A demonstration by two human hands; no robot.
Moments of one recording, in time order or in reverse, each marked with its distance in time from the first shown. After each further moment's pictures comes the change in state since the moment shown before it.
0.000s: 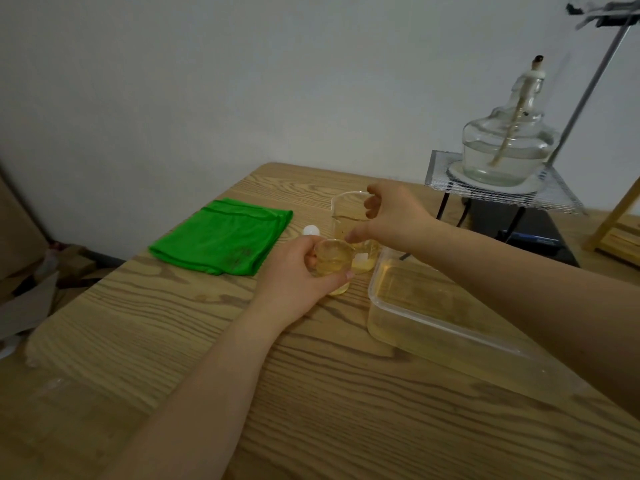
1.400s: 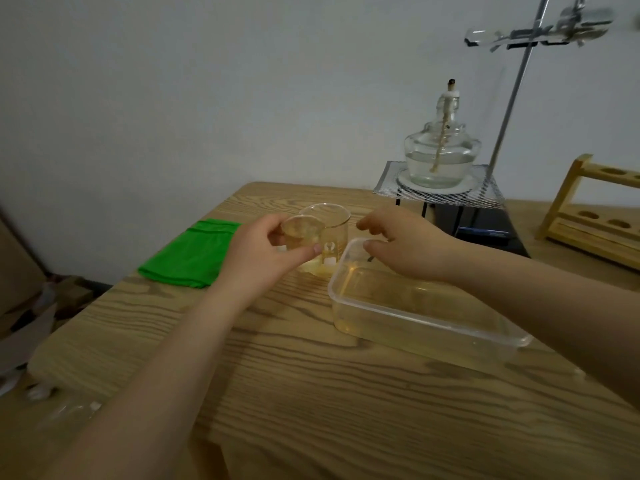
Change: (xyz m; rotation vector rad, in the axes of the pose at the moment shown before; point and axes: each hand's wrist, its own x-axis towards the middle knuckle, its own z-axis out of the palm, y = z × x) left_hand 0.008 0.046 -0.025 -0.034 0.055 0.053; right_hand -0.077 0.015 -0.053 -0.300 -0.076 -0.159
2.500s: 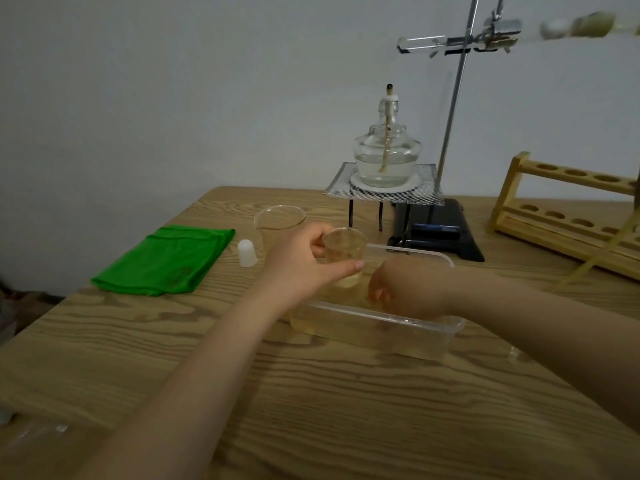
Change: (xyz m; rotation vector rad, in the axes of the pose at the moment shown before) left_hand -0.020 0.065 0.069 -0.029 -0.279 0.022; right_hand -0.047 0.049 -0.002 -0.304 -0.399 0.067
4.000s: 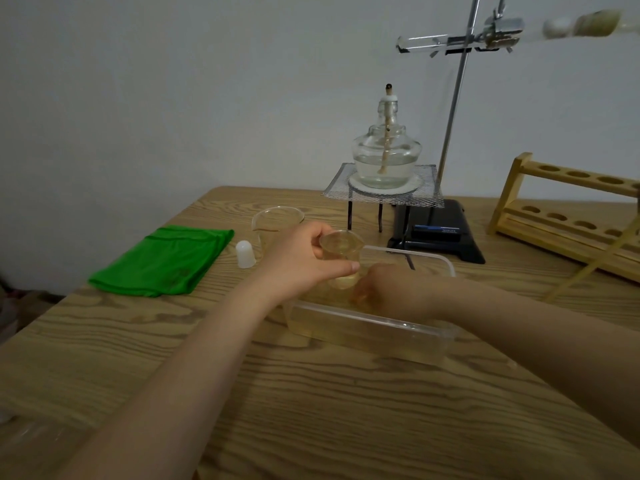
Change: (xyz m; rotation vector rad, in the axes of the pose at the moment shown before) left_hand 0.010 0.005 -0.006 0.083 -0.076 -0.029; right_hand 0.020 0.001 0.013 0.094 -0.001 -0.088
